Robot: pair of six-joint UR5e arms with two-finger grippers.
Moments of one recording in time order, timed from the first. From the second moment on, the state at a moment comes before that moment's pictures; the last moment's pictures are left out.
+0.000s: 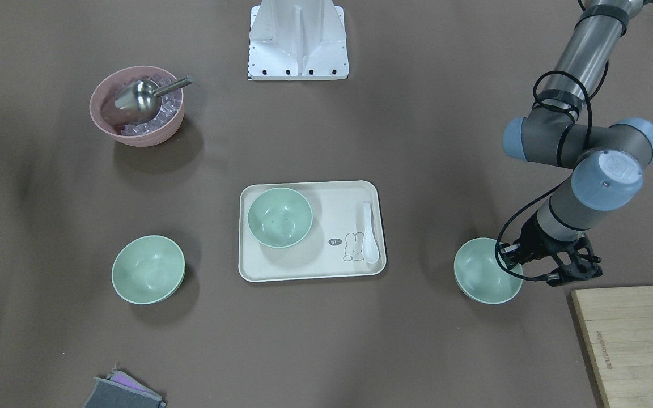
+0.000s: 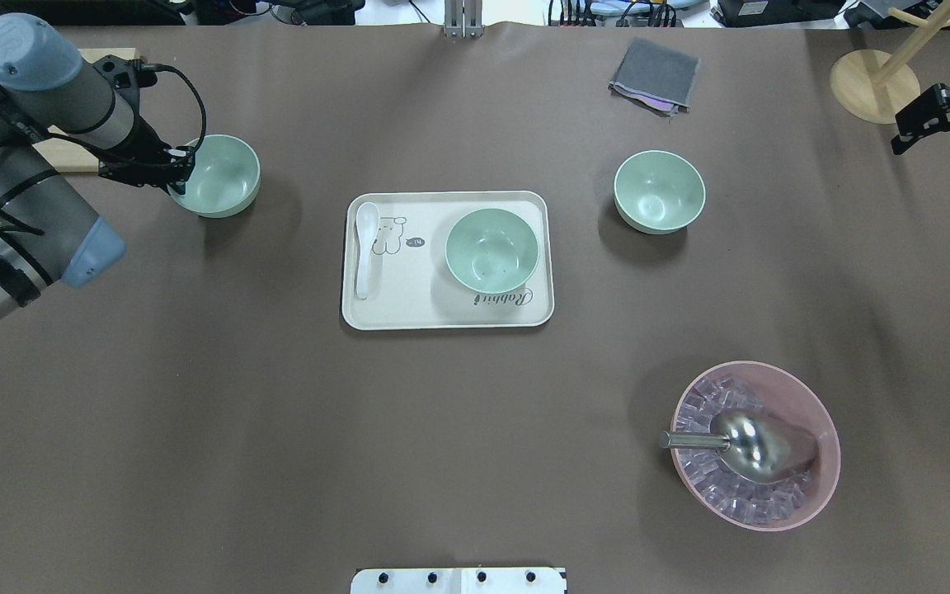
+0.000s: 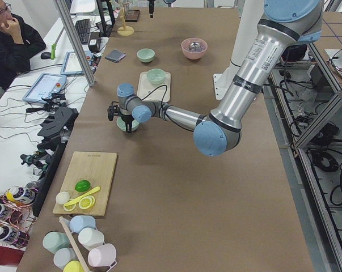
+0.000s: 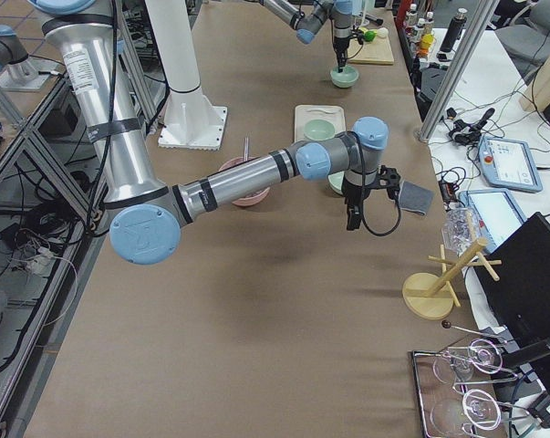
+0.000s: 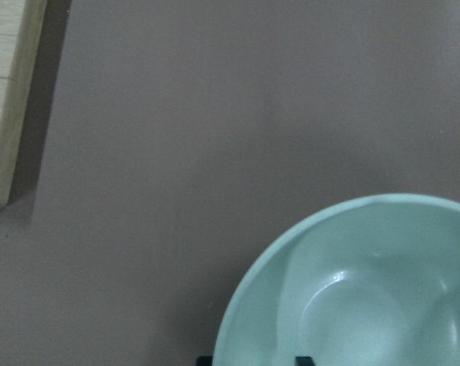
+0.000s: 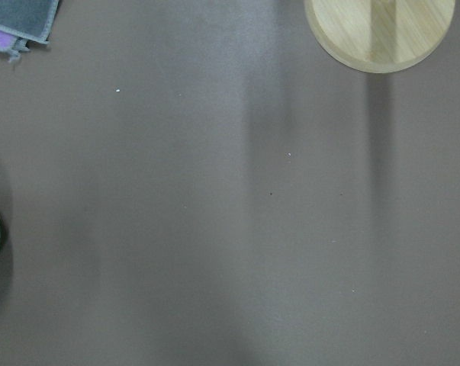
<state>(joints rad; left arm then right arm) -0.99 -2.06 -1.29 -1.99 -2.14 -0.96 1.27 -1.28 1.69 -1.66 2.27 0.43</state>
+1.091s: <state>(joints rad) -1.07 -2.29 -1.56 -1.54 -2.37 -1.21 1.01 -1.10 1.39 -1.34 2.19 0.74</state>
